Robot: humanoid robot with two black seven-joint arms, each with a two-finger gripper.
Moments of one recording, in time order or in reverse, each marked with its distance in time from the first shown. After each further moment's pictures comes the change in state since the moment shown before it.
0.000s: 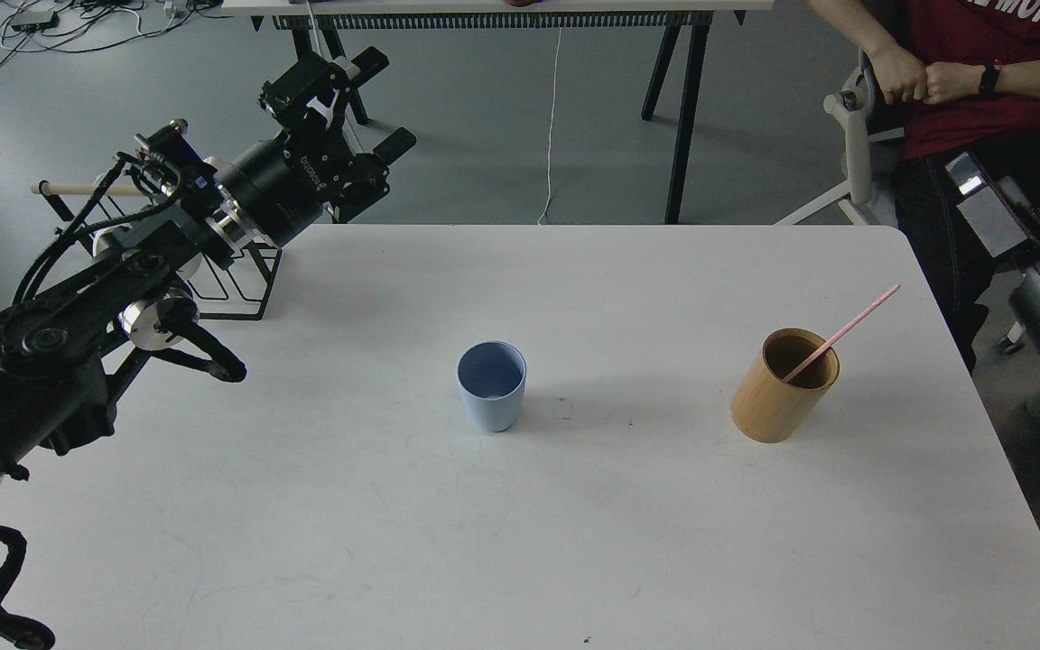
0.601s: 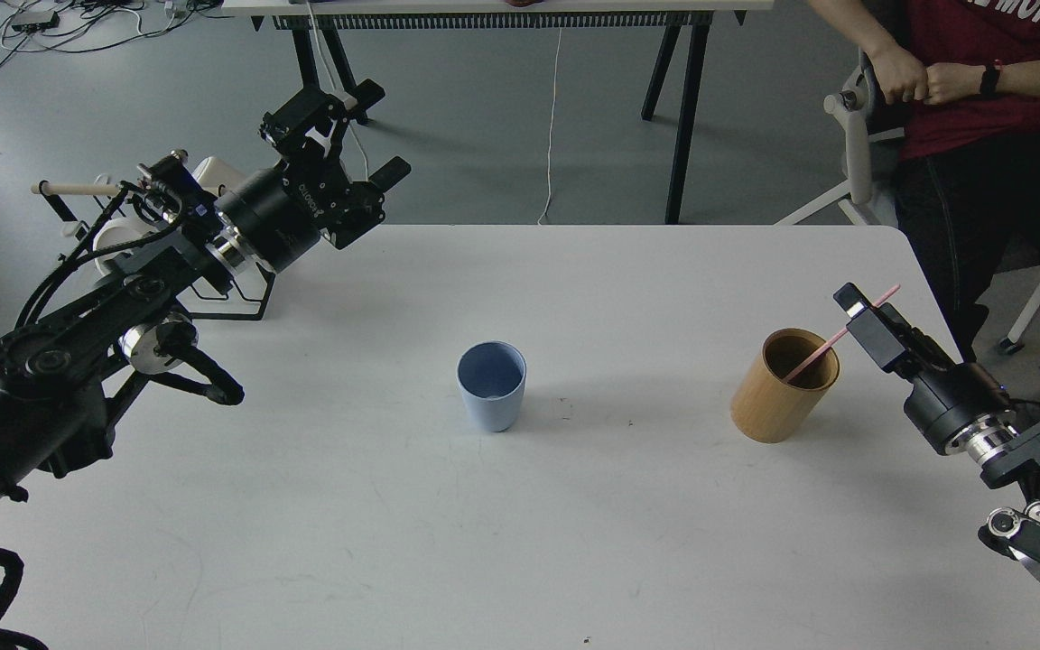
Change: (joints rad) left arm 0.049 0.003 -0.002 0.002 0.000 0.000 0.000; right arm -0.028 0.167 -0.202 -0.077 0.000 0.000 0.000
